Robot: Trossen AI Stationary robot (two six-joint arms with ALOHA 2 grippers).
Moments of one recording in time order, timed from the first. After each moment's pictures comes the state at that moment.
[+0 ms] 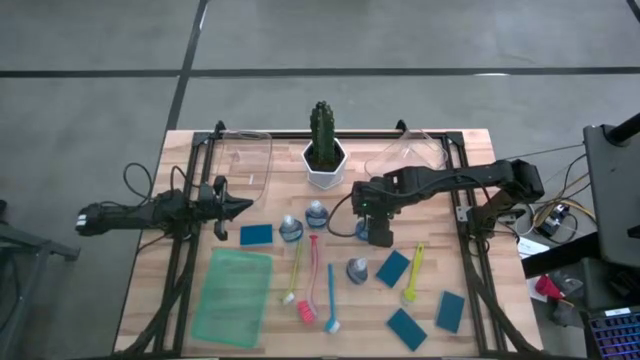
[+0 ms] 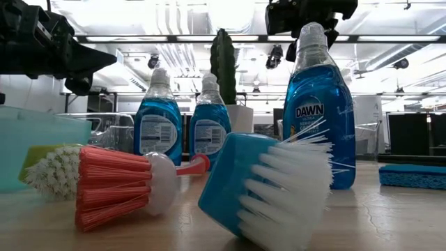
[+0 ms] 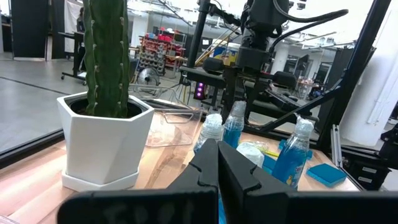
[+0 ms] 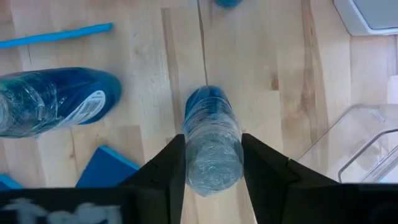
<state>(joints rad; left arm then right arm) 0.00 0.06 0.01 0.08 -0.16 -0.19 0.02 1.60 1.37 -1.07 0.00 0.16</state>
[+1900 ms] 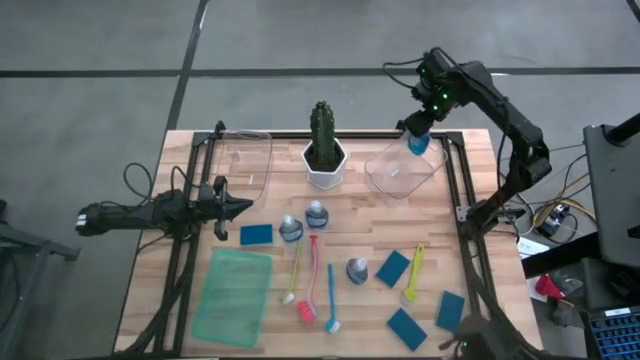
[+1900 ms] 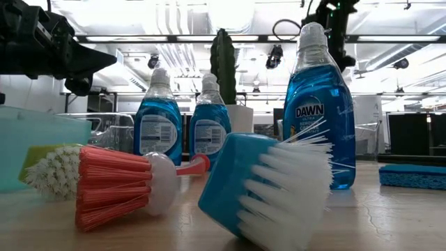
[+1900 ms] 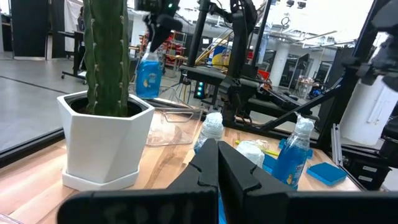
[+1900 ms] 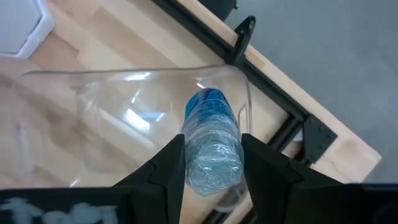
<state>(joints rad) 0.00 0.06 0.01 0.07 -0.16 -0.19 -0.97 1.59 1.67 -1.37 0.02 -0.06</state>
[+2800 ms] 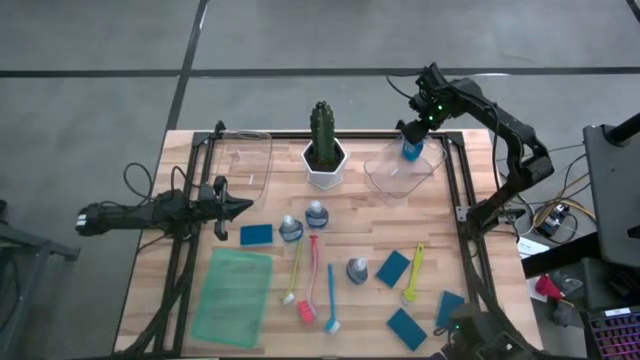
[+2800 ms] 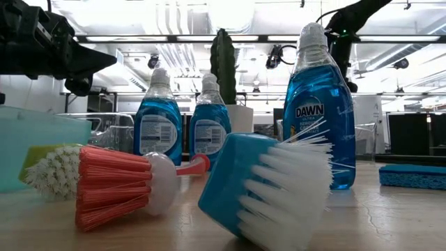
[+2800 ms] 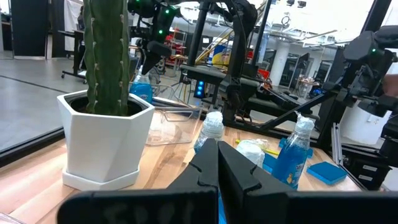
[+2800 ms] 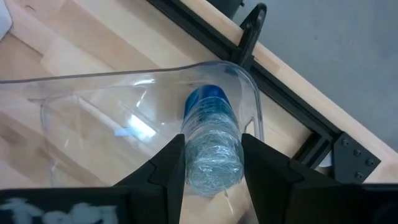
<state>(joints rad) 0.00 0.06 0.01 0.07 -0.16 -0.19 -1.05 1.59 1.37 -1.09 -0.03 -0.11</state>
